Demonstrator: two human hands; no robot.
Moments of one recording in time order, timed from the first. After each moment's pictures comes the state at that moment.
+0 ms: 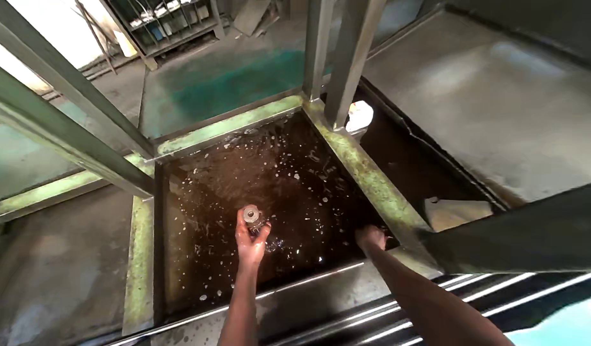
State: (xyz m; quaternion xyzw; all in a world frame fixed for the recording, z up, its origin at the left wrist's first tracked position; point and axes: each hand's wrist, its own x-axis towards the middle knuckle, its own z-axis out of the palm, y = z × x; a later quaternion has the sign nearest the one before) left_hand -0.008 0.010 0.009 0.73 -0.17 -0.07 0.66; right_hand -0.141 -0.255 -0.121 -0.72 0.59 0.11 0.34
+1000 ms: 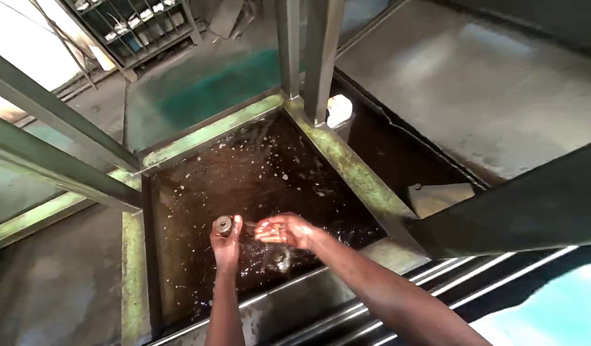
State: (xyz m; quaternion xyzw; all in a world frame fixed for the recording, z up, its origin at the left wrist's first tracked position) left_hand 0.003 0.012 0.018 0.76 -0.10 -0.05 0.64; right_hand -0.063 -0.154 0.004 -0.37 0.24 0.13 0.89
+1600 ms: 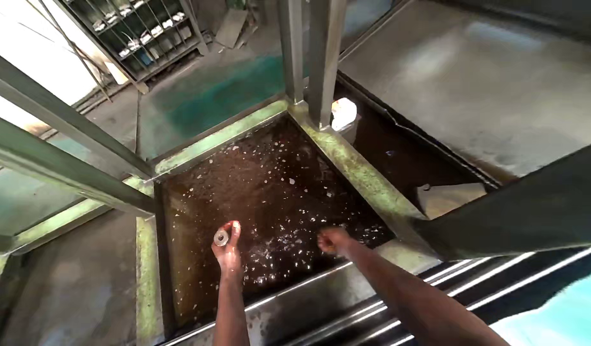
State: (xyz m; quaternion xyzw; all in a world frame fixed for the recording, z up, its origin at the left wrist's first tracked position) left_hand 0.001 0.018 0.030 0.76 -0.02 -0.04 0.65; right_hand -0.109 -0.206 -0.105 -0.54 0.52 0.09 0.66
